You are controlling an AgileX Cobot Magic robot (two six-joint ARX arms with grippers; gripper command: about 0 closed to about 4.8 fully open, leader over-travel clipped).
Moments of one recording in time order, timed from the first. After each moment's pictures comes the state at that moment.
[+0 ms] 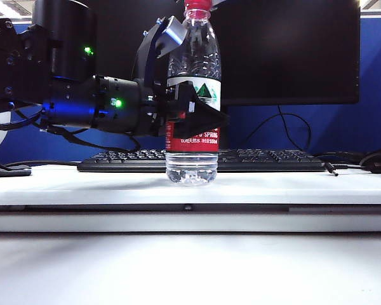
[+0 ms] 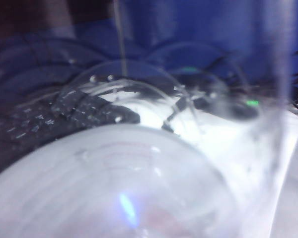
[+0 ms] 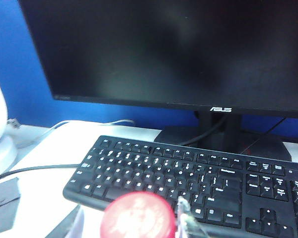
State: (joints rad) left arm -0.63 1.80 0.69 1.08 0.47 0.14; right arm 1.02 1.34 0.95 0.32 0.74 0.16
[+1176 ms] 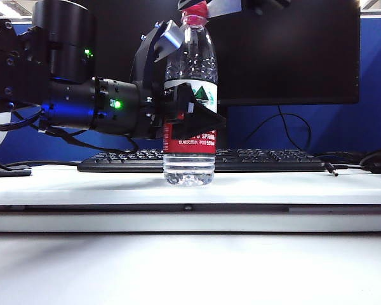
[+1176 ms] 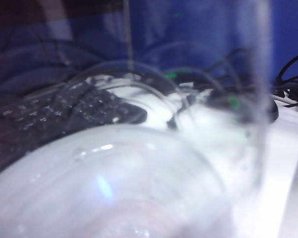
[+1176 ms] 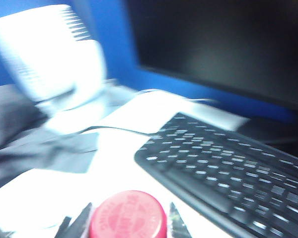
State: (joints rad) left arm -0.62 1.80 0.69 1.07 0.46 0.12; right arm 0.69 1.27 0.95 0.17 -0.06 0.13
